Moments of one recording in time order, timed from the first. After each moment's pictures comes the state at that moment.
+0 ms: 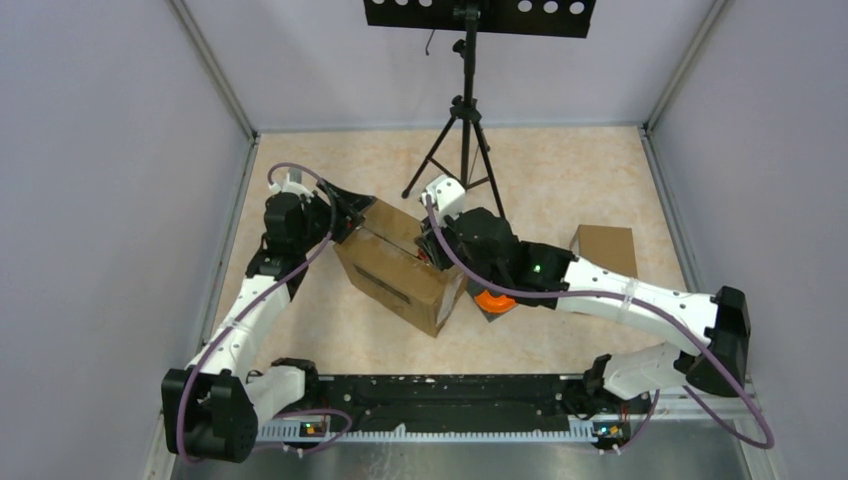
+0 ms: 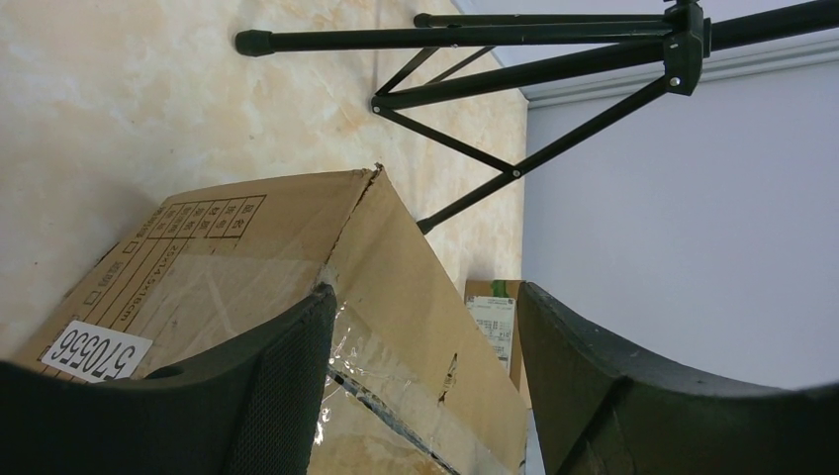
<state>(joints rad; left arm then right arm) -0.11 1.06 0.71 0.03 0.35 -1.03 1.13 1.32 1.20 -0.22 0.34 0.14</state>
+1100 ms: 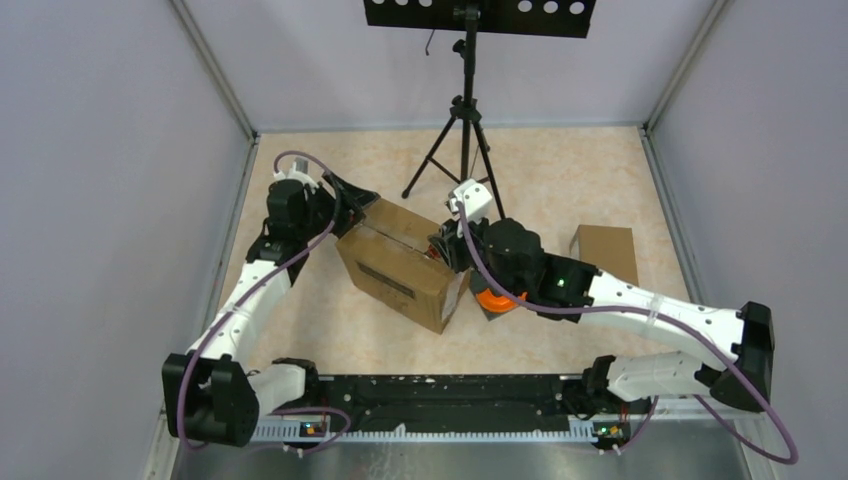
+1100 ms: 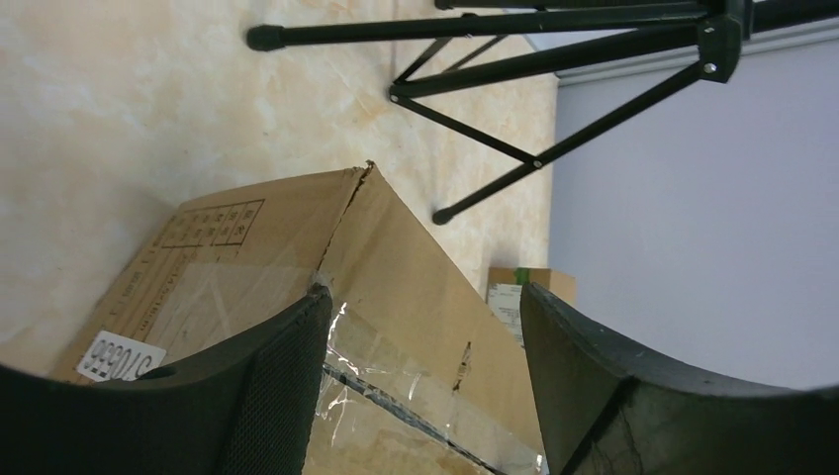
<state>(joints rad) -0.12 1.12 0.79 -0.05 0.37 -0.97 1.13 1.17 1.05 -0.13 0.38 0.15</state>
